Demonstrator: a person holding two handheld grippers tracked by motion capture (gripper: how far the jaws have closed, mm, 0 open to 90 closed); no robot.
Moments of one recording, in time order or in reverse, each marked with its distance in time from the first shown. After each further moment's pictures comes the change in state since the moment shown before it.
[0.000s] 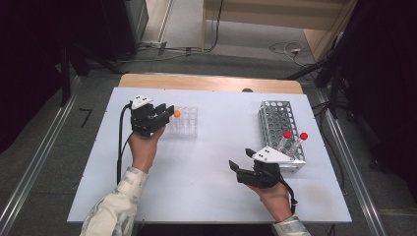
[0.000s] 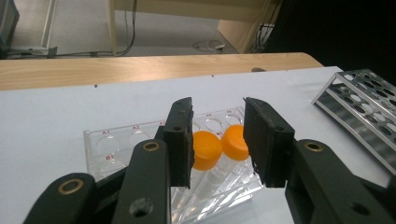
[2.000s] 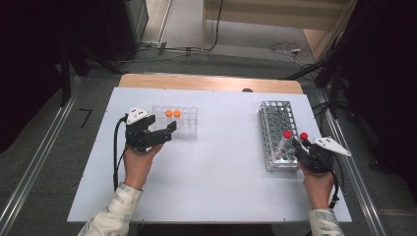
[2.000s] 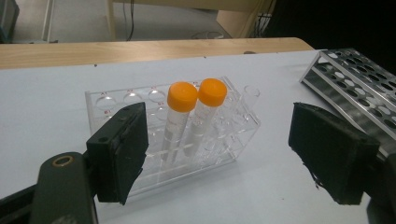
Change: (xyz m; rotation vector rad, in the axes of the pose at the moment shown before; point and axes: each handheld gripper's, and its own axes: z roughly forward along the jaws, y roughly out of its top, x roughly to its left) left arm -0.014 -0.019 -0.036 0.034 0.000 0.019; right arm -0.134 -0.030 -0.042 -0.066 -0.437 0.212
